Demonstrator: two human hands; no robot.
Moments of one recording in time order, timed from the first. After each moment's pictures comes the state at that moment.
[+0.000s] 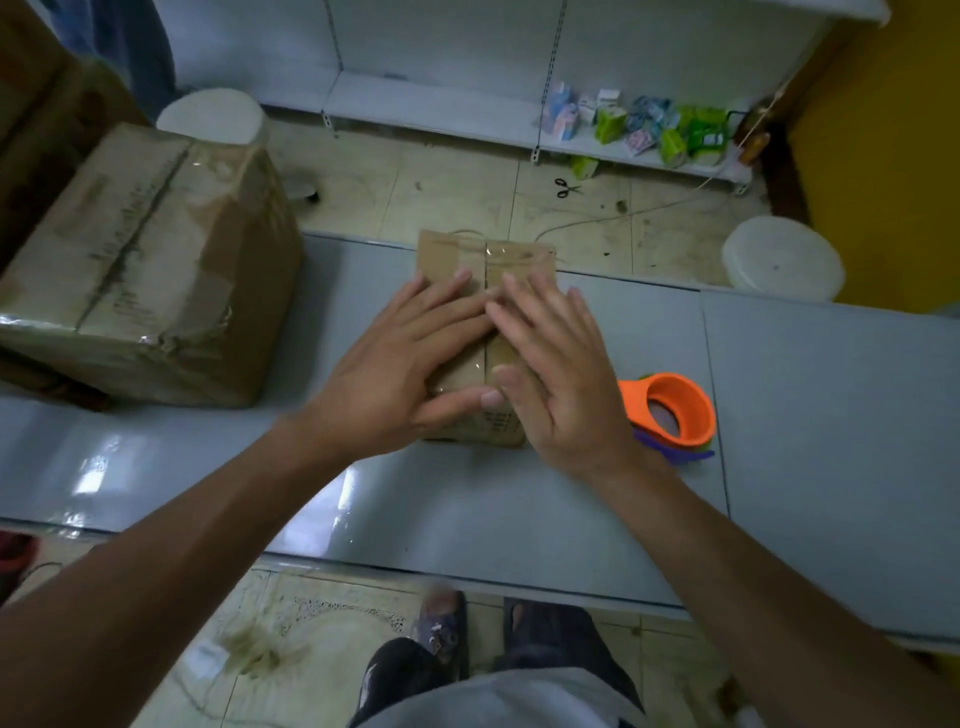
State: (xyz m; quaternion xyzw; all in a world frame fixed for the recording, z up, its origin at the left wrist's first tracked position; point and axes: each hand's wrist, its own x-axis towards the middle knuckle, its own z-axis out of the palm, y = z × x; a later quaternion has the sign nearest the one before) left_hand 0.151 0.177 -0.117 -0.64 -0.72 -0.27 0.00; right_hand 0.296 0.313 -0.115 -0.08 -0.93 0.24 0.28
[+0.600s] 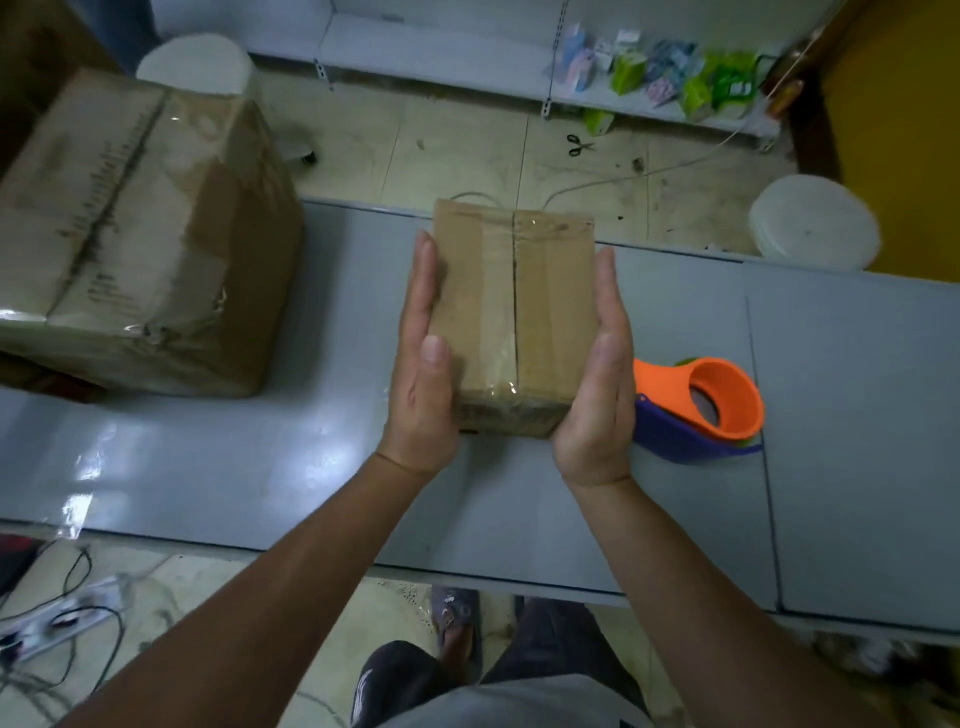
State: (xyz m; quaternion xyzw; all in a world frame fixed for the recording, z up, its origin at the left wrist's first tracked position) left_hand 0.187 0.191 -0.161 -0.34 -0.63 -0.68 -0.16; right_hand 0.277 0.281 -0.151 -0.19 -0.68 0.58 0.40
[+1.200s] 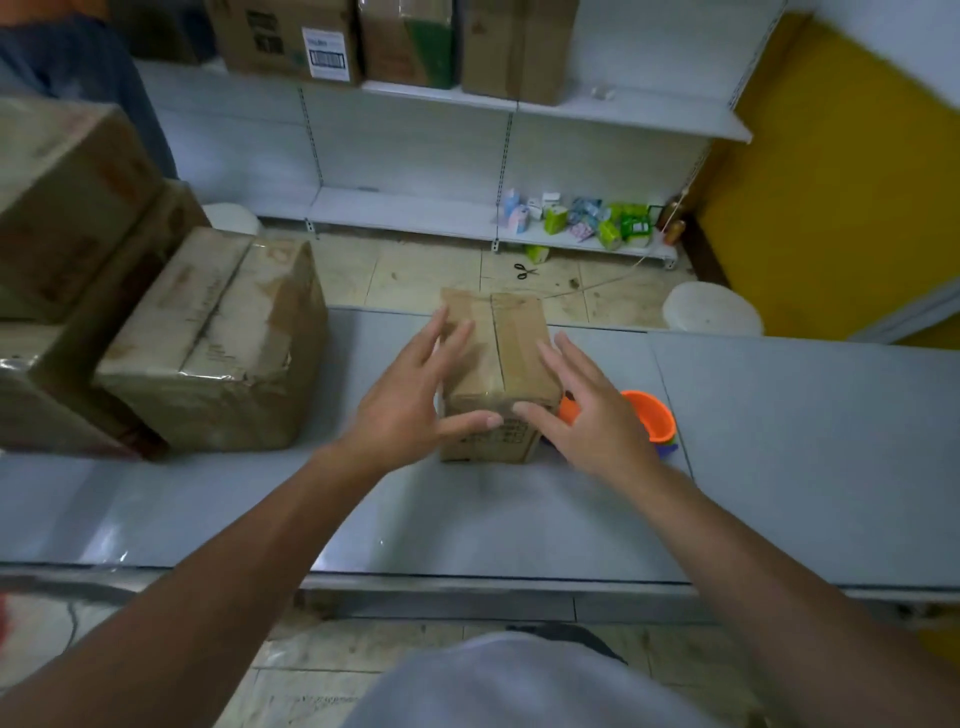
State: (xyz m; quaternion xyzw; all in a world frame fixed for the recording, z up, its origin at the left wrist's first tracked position) left_hand 0.165 0.145 -0.095 -0.55 -0.77 -0.31 -0.11; right_hand 0.340 0.283 -0.082 -0.28 -0.90 0.28 0.14
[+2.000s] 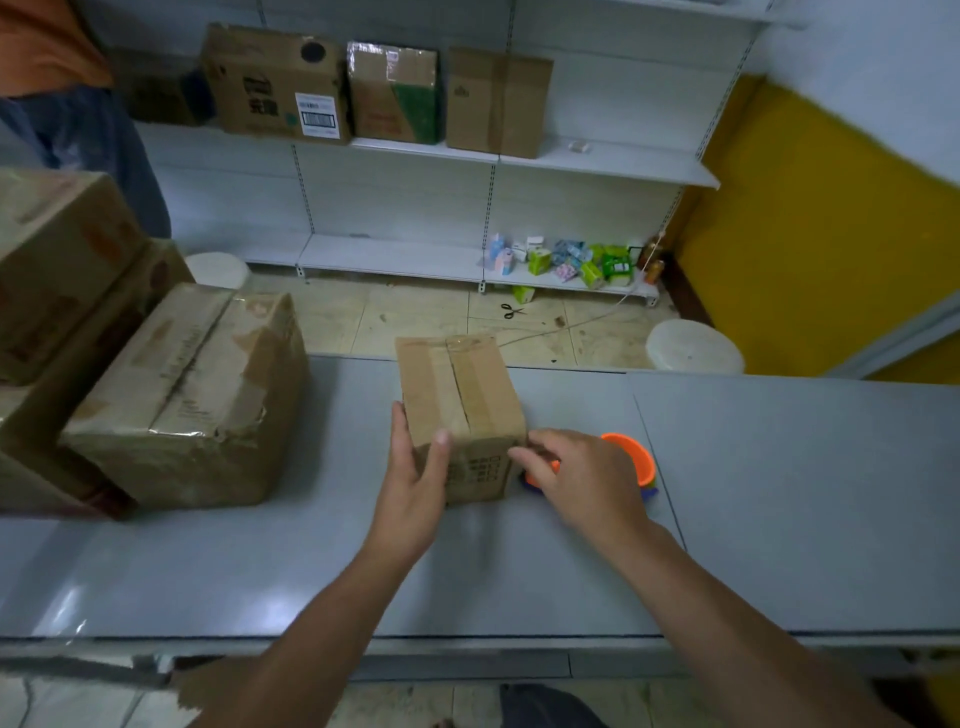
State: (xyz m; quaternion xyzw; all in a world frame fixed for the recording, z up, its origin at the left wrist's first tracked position) left_hand 0.230 0.153 -0.104 -0.24 -0.70 -0.61 -0.28; right_hand 0.348 0.293 -0.096 -0.30 -0.92 0.13 0.23
